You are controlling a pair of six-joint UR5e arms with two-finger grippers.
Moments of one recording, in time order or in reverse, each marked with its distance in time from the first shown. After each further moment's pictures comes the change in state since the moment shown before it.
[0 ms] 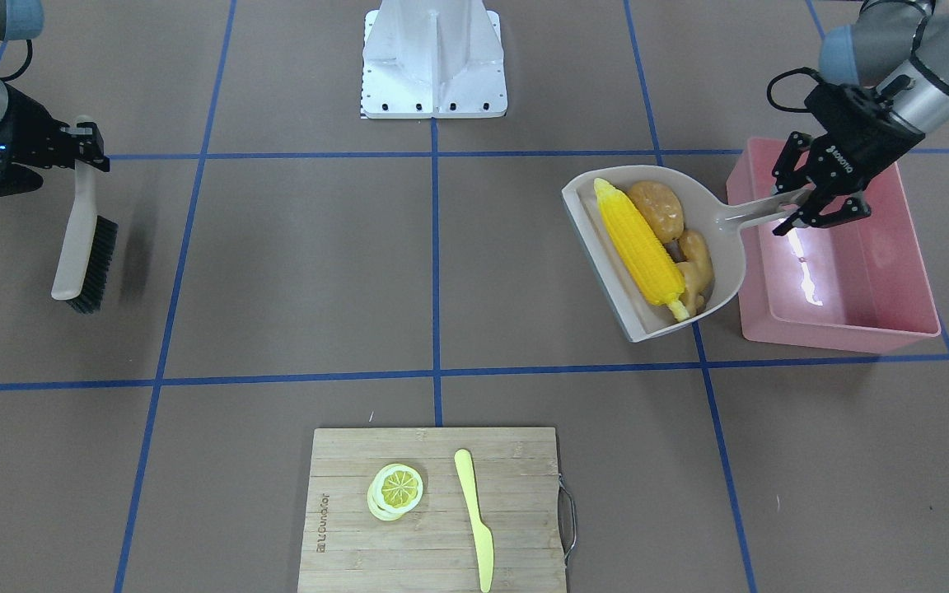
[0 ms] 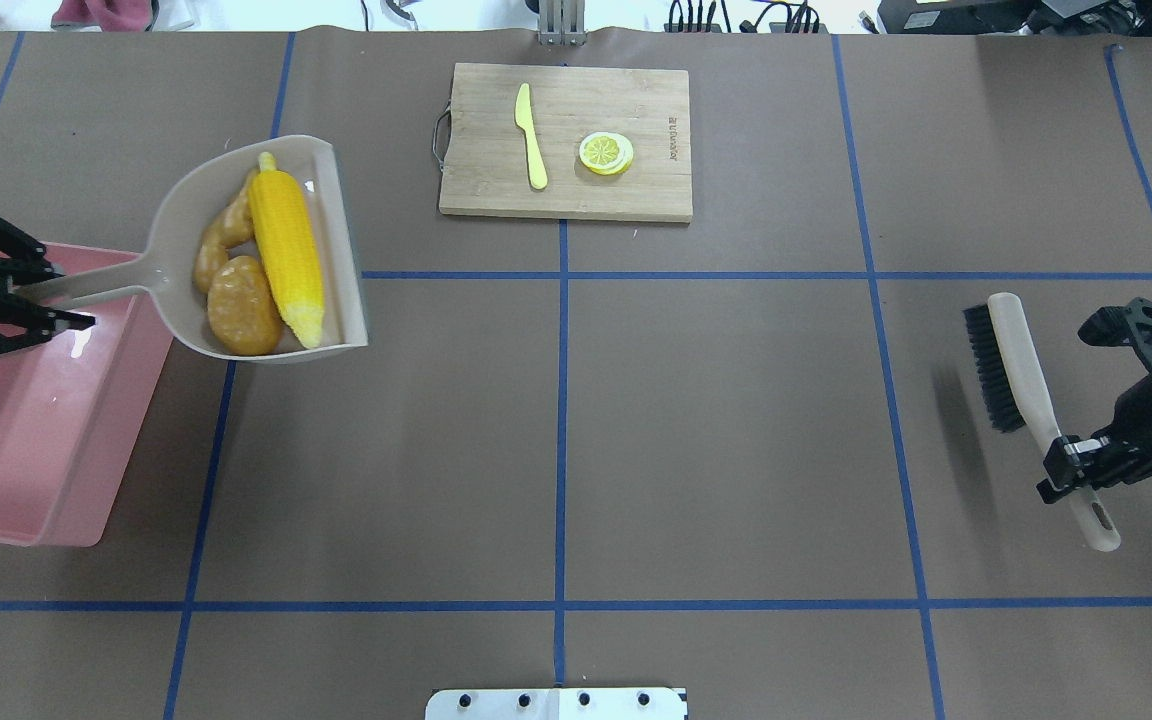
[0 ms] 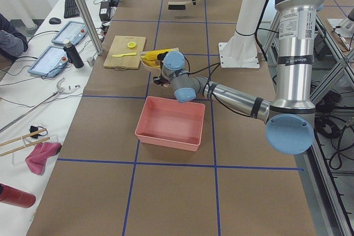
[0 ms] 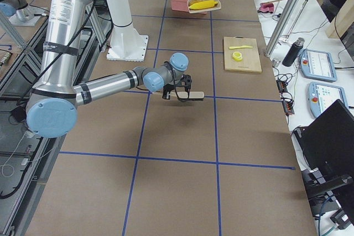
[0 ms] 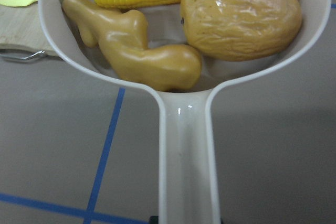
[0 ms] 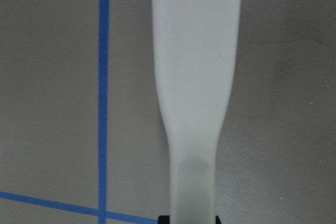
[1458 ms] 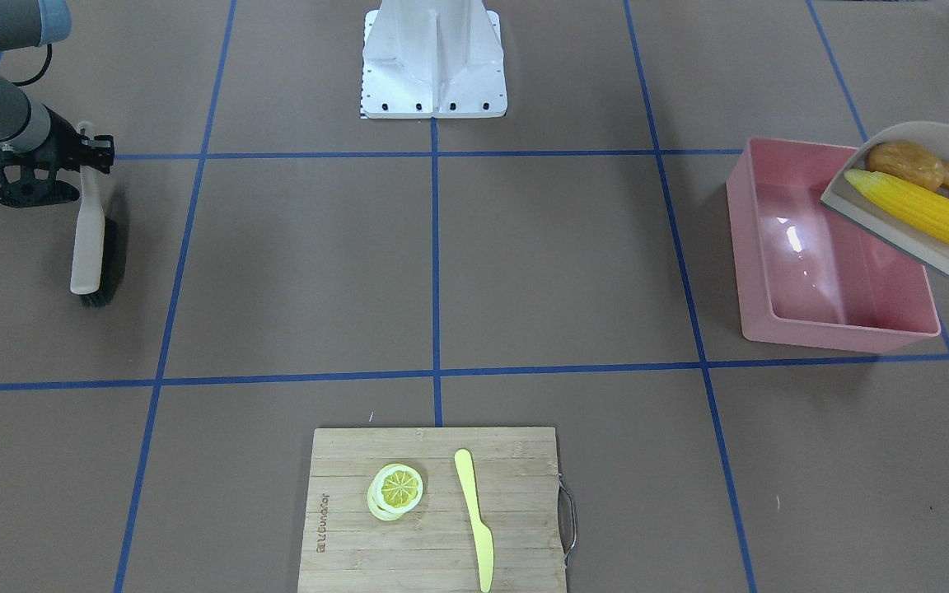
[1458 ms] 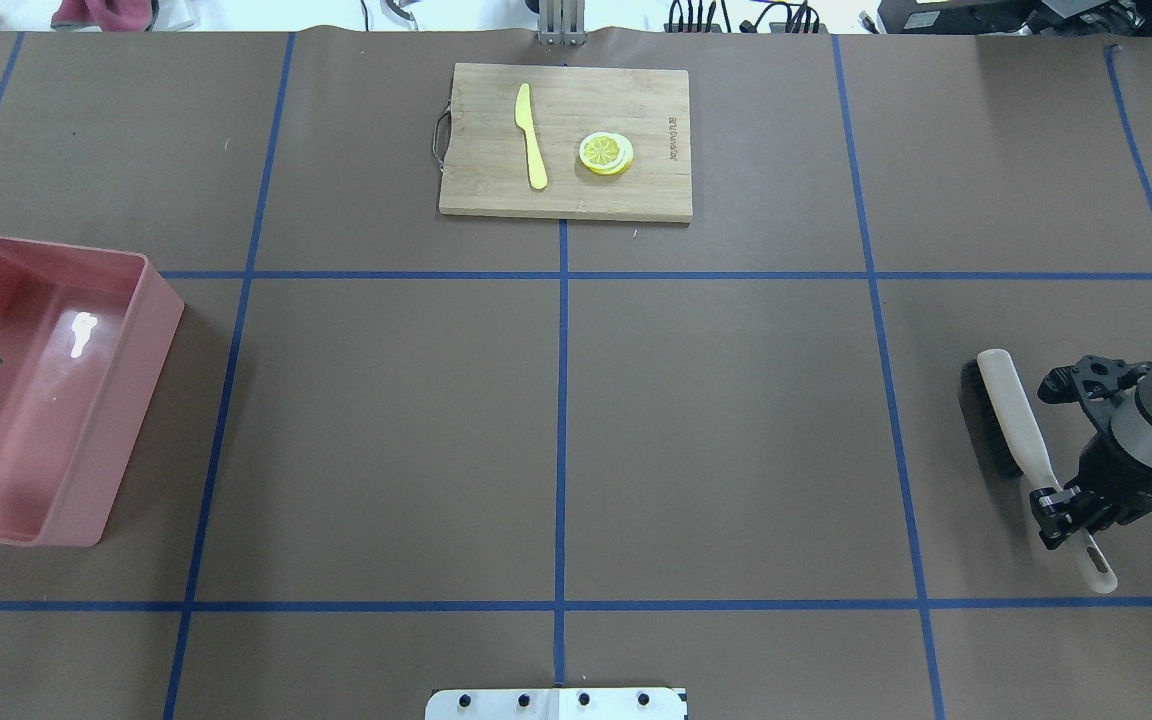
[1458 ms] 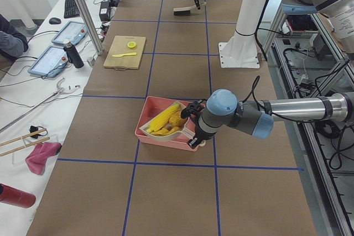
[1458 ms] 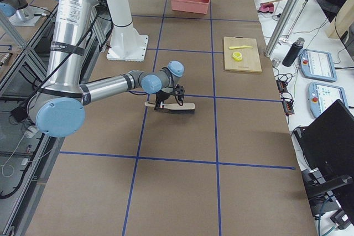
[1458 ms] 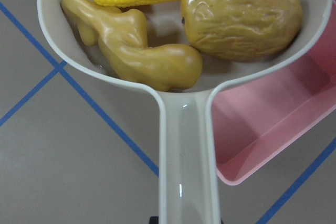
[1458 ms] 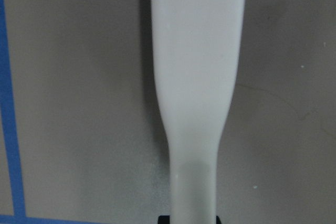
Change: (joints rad) left arm -0.434 0.469 -0.172 0.451 -0.011 0.289; right arm -0.141 0.026 -0.039 -0.127 -0.122 -0.010
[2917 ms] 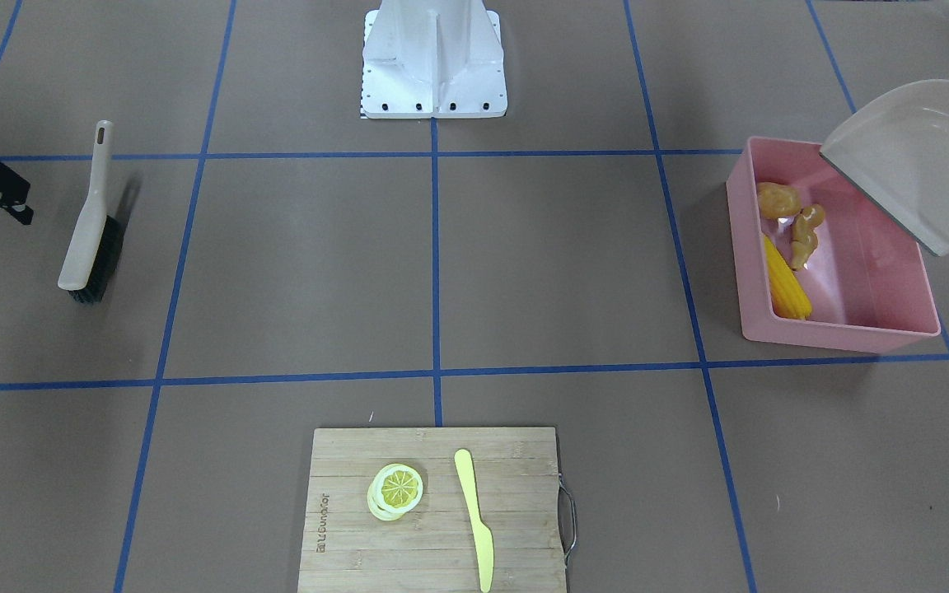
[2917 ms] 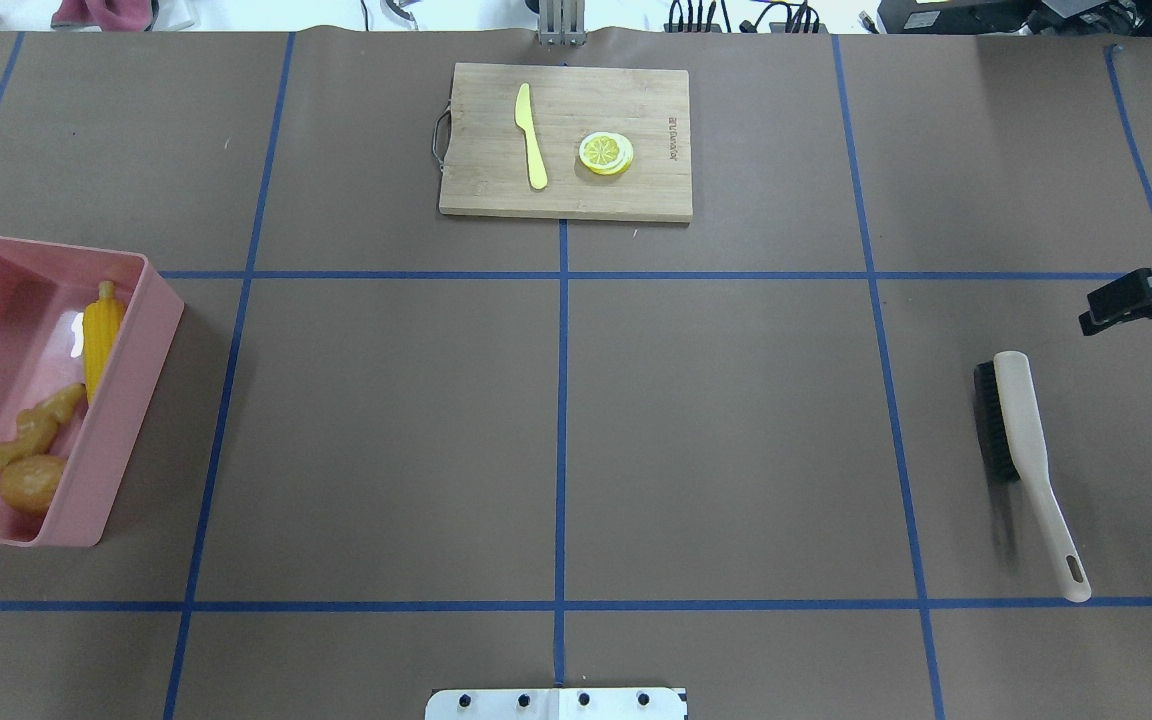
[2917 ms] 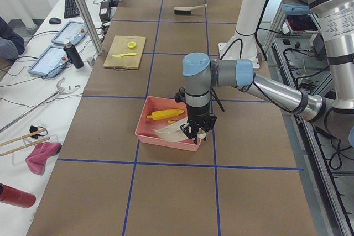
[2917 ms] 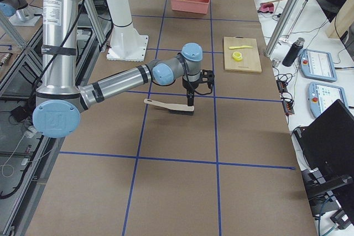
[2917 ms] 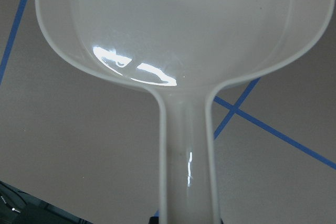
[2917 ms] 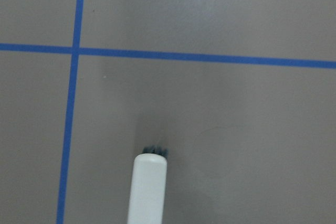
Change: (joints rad) left arm -0.005 -0.234 -0.222 0.799 0.253 0.518; right arm 0.428 0.134 0.028 -0.005 -0.054 -0.152
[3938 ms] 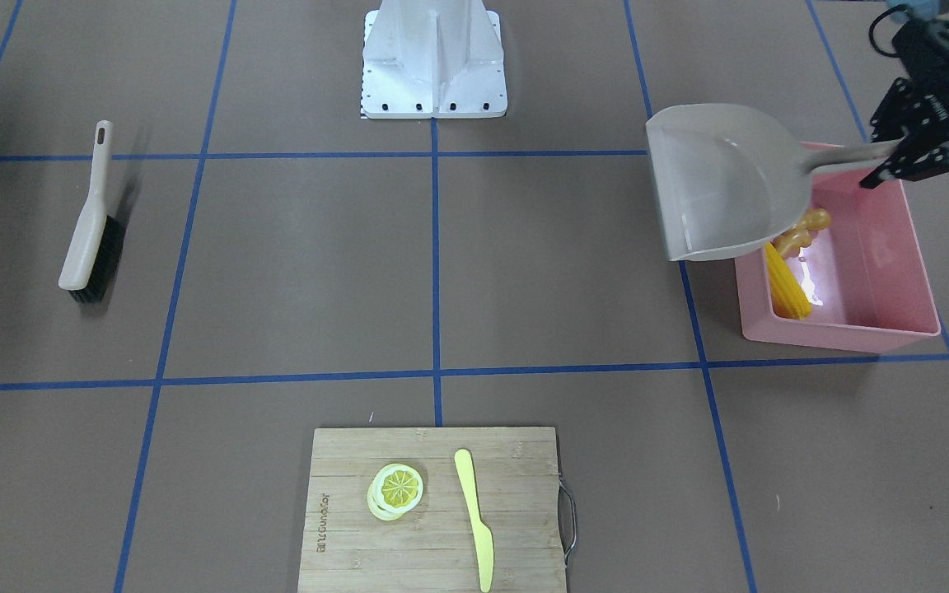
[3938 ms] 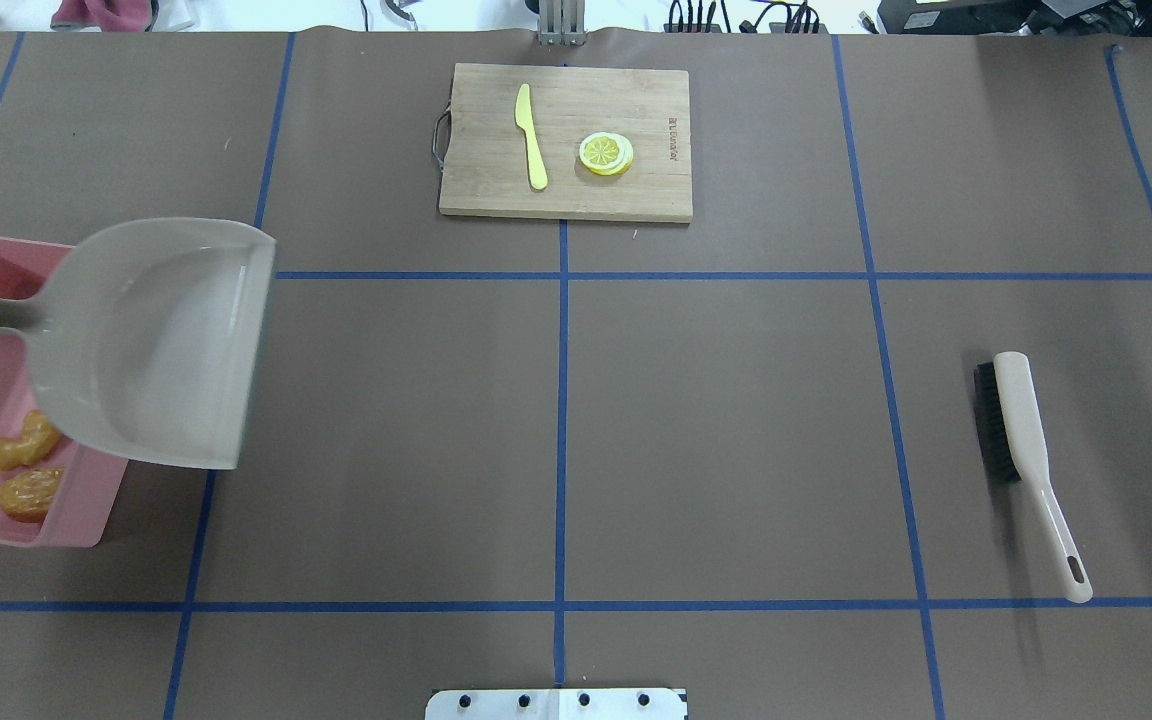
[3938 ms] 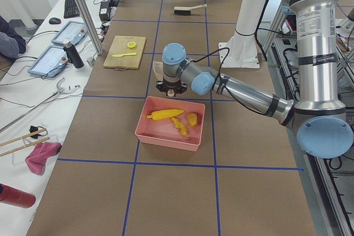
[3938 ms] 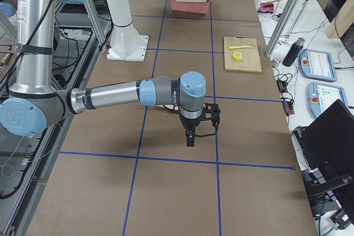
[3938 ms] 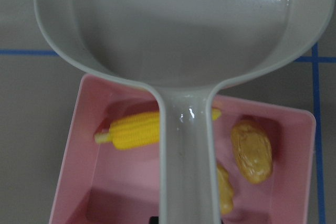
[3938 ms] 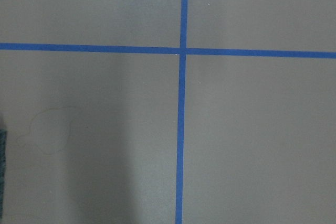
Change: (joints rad) left arm 0.382 -0.251 0.286 -0.809 -0.338 -0.184; right arm 0.392 -0.052 -0.148 -0.222 0.055 -0.504
